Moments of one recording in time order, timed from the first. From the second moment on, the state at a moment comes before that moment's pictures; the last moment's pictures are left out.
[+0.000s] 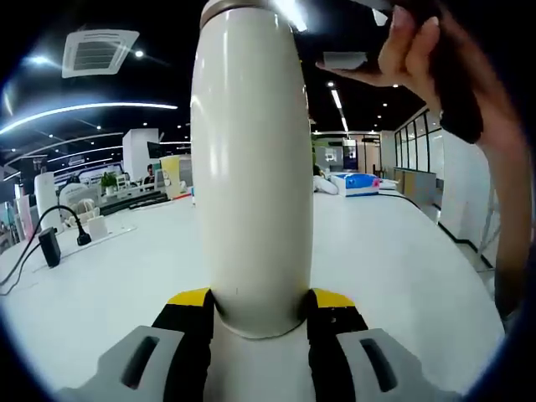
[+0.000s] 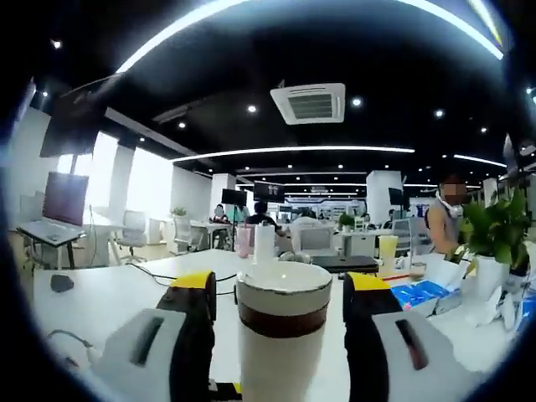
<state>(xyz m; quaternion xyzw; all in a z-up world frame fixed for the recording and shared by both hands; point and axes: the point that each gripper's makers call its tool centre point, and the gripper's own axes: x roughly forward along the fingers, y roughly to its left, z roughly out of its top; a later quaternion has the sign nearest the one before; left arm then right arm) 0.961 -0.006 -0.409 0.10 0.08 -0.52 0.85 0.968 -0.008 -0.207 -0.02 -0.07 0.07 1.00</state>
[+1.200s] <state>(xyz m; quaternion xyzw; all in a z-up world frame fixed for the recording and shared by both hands) 0.960 -0.007 -0.410 0.10 0.08 -0.52 0.85 0.975 -0.007 -0.206 -0.03 -0.05 0.12 0.99</state>
